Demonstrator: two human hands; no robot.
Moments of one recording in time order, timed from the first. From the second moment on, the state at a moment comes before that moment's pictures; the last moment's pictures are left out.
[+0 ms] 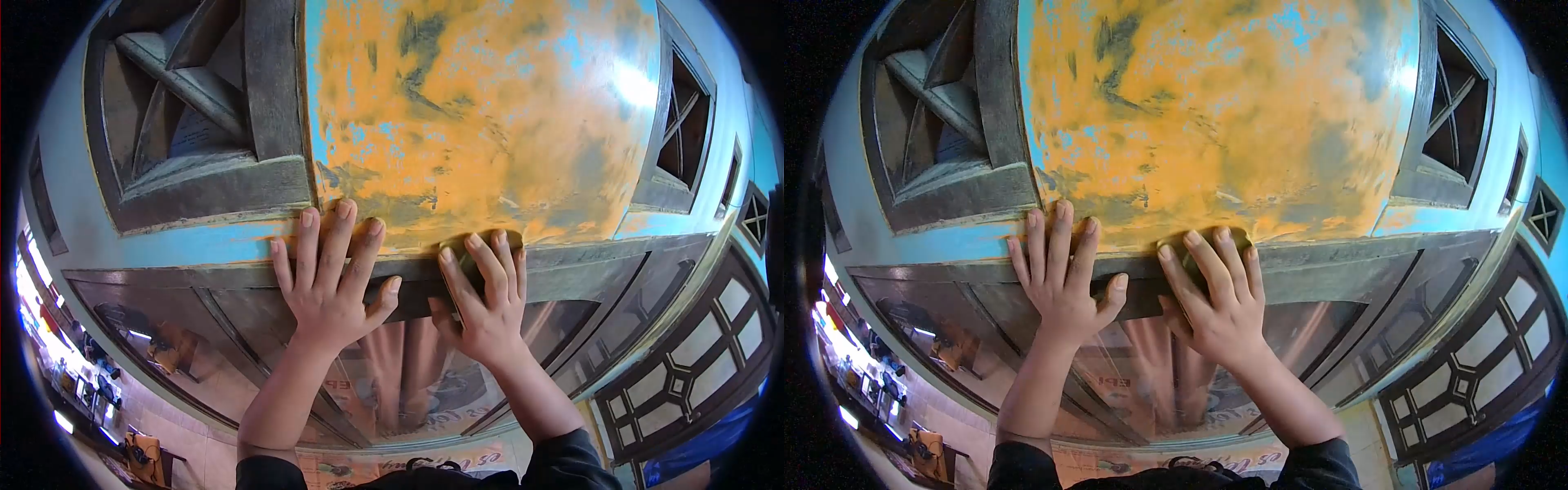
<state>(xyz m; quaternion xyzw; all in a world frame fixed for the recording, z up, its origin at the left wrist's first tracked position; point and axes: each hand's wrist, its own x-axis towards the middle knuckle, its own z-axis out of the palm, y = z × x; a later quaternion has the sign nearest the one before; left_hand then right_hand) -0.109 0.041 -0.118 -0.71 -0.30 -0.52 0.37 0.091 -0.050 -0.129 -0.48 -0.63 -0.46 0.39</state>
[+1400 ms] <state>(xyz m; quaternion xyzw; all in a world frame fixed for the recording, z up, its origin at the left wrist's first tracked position) -0.022 -0.006 -0.068 -0.74 -0.34 -0.41 0.41 0.192 -0.064 -0.067 -0.42 -0.66 -0.50 0.37</state>
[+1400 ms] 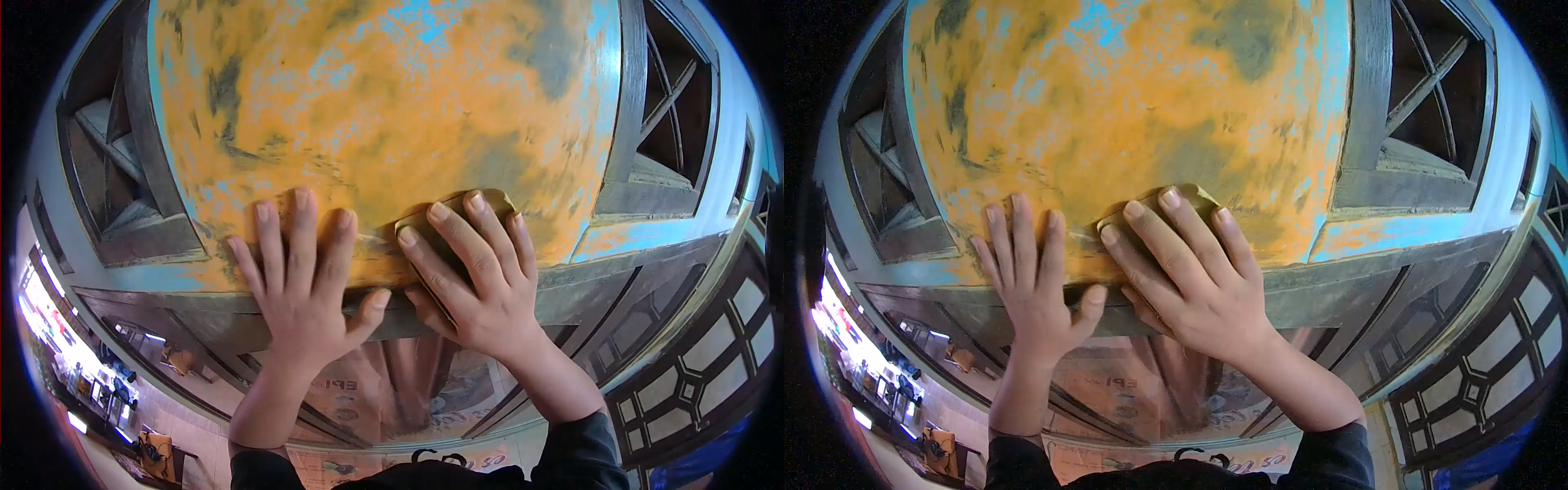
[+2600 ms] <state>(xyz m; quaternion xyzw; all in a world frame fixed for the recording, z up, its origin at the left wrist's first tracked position) 0.007 -0.004 0.082 -0.68 -0.28 -0.41 0.54 0.259 -0.085 0.017 -0.44 -0.58 -0.54 0.42</state>
